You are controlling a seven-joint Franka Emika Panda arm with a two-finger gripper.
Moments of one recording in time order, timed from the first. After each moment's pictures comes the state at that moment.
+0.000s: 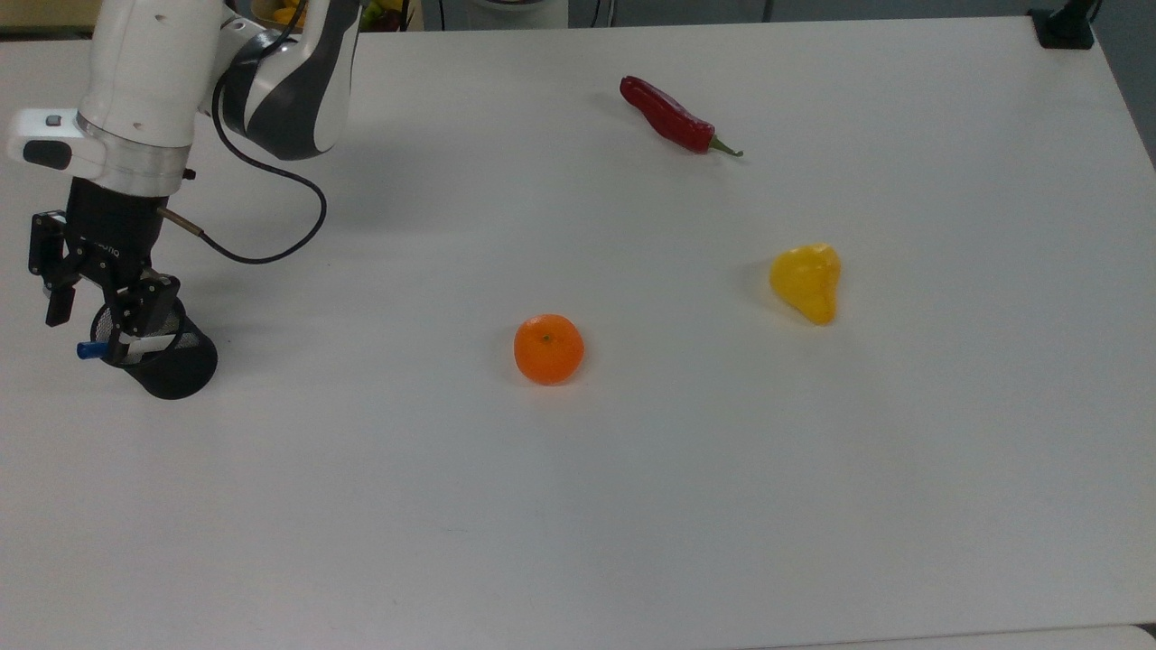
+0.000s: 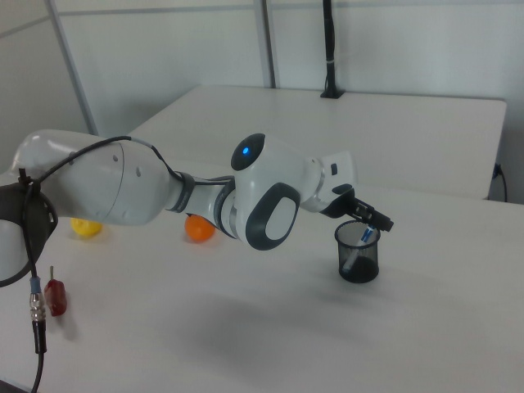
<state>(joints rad) -0.07 0.61 -0.35 -1.63 0.00 3.01 0.13</state>
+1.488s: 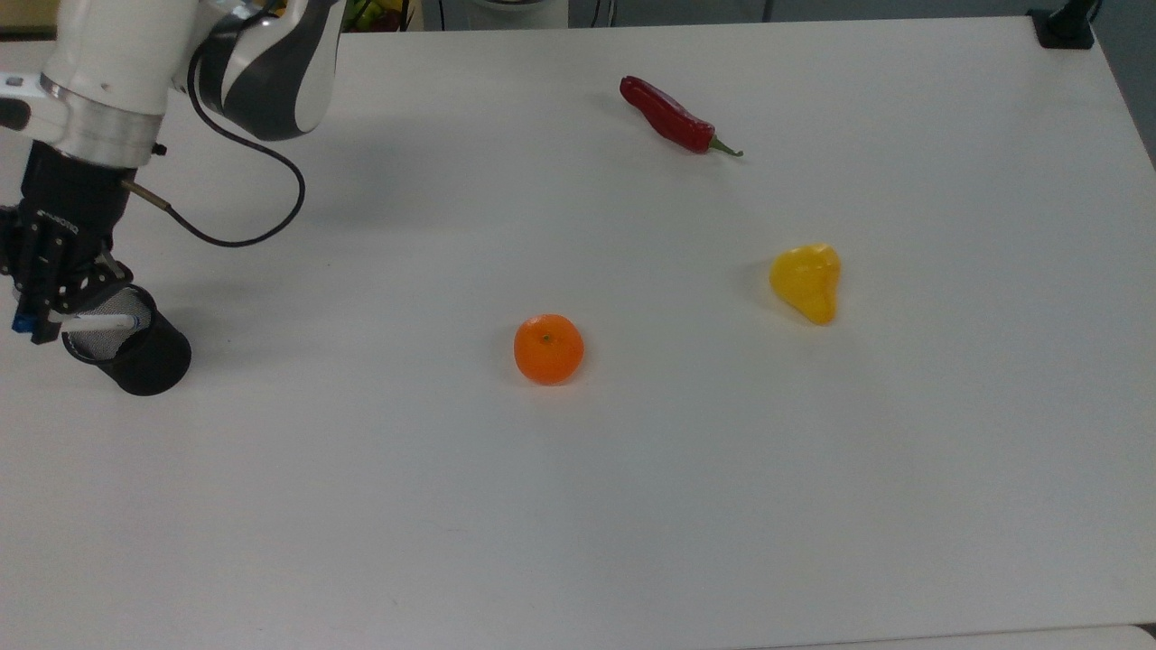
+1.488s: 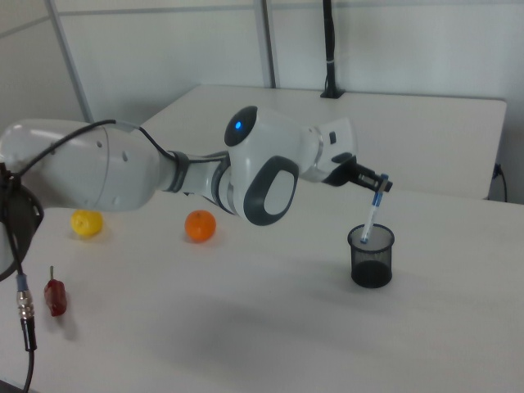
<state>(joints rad) -0.07 0.56 -0.34 -1.58 0.00 3.02 0.14</state>
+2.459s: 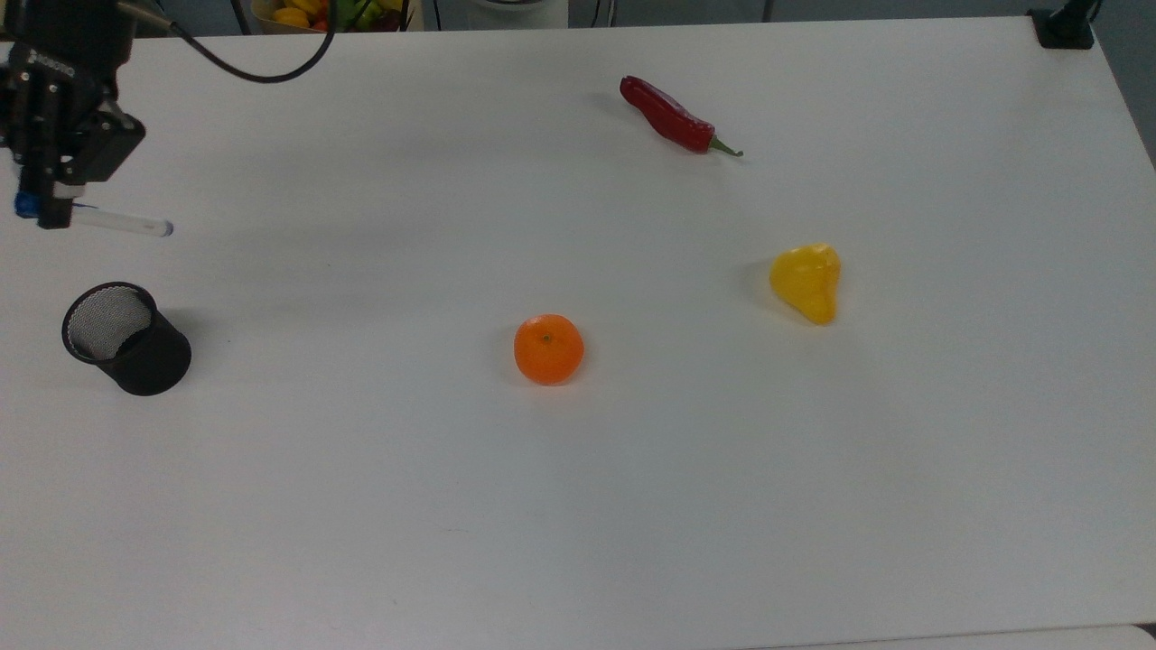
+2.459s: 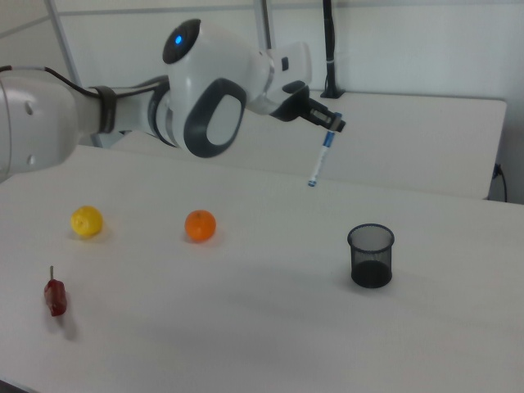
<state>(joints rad) -0.03 0.25 -0.27 -1.66 0.00 2.78 0.17</state>
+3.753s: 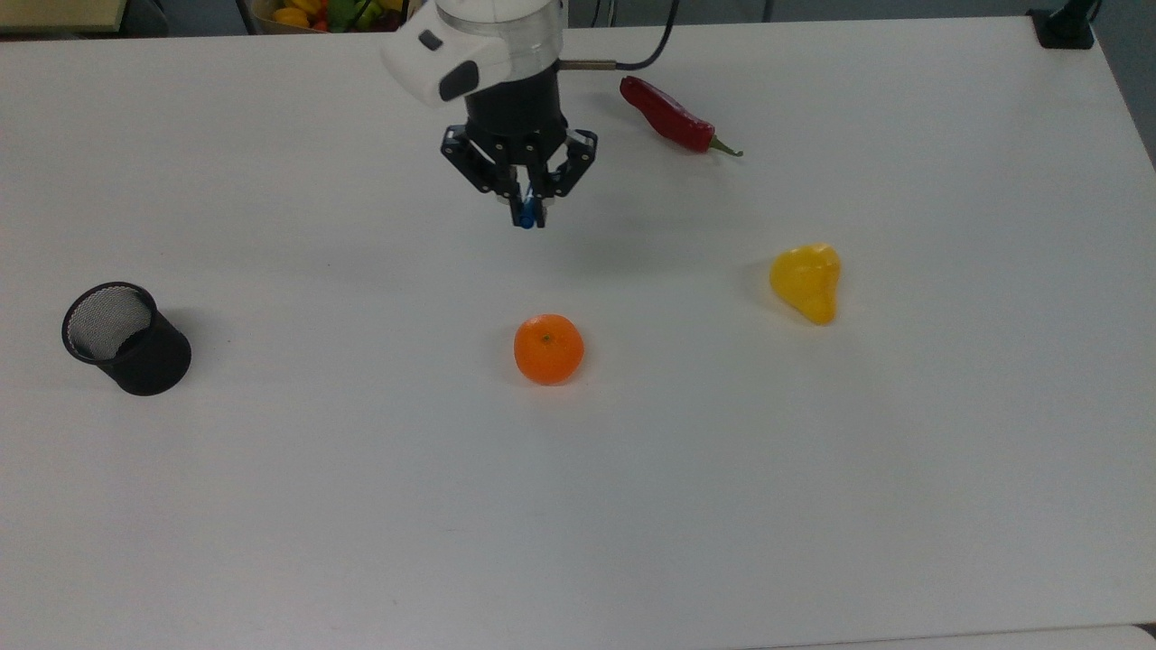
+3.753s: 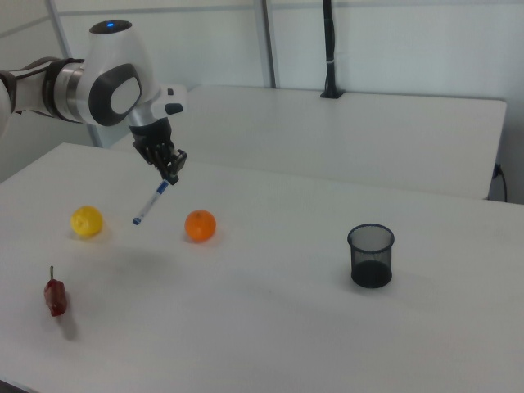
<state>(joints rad) 0.09 0.21 0.06 -1.70 0.05 2.12 0.18</state>
